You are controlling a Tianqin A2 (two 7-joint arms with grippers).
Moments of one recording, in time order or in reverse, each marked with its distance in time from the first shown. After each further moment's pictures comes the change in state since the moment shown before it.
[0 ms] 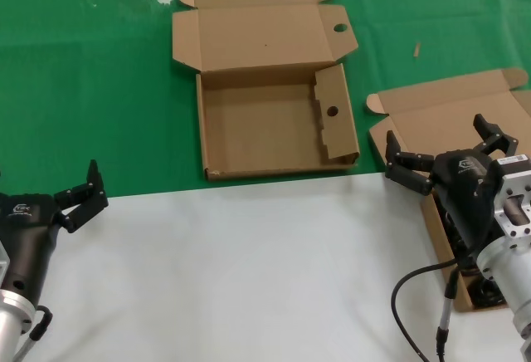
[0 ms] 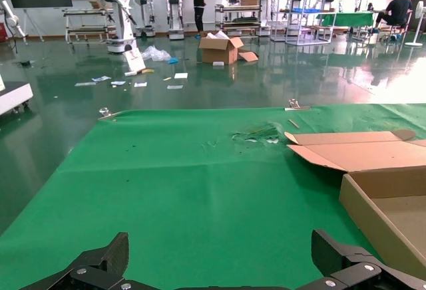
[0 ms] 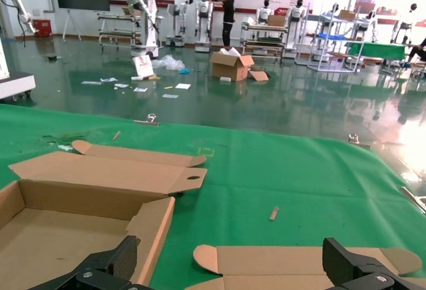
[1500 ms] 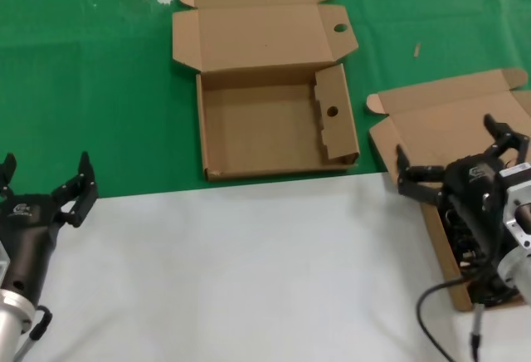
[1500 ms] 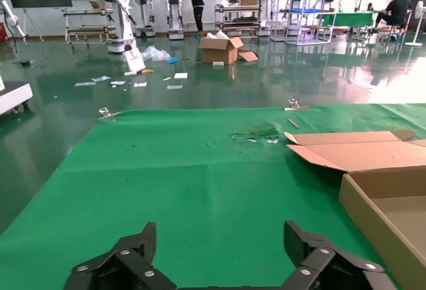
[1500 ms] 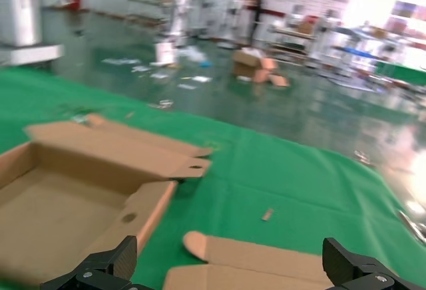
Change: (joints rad) left arm 0.000 0.000 0.000 0.000 0.000 0.000 0.000; right arm -0.032 0.026 0.069 0.014 -0.037 -0.090 -0.086
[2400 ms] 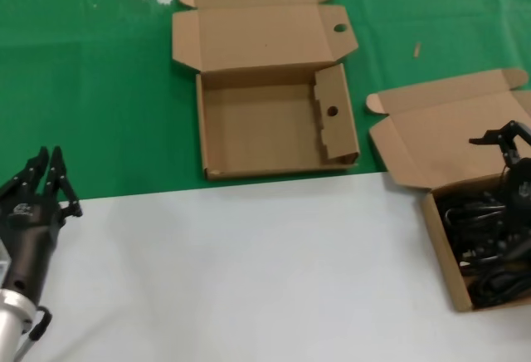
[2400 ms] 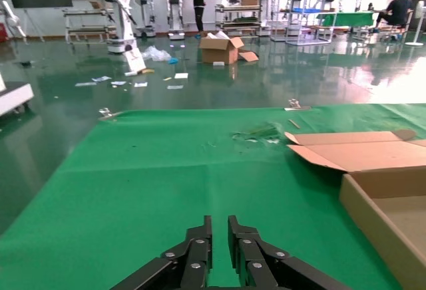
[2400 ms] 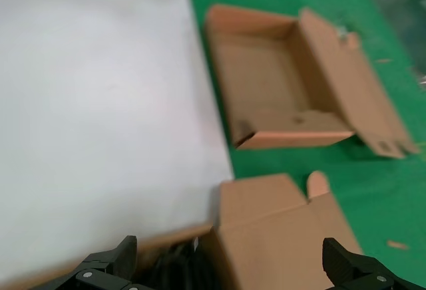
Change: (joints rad) left arm 0.000 0.000 0.000 0.000 0.000 0.000 -0.001; right arm 0.374 0.707 -0.294 -0.154 -0.076 -0.721 -0.091
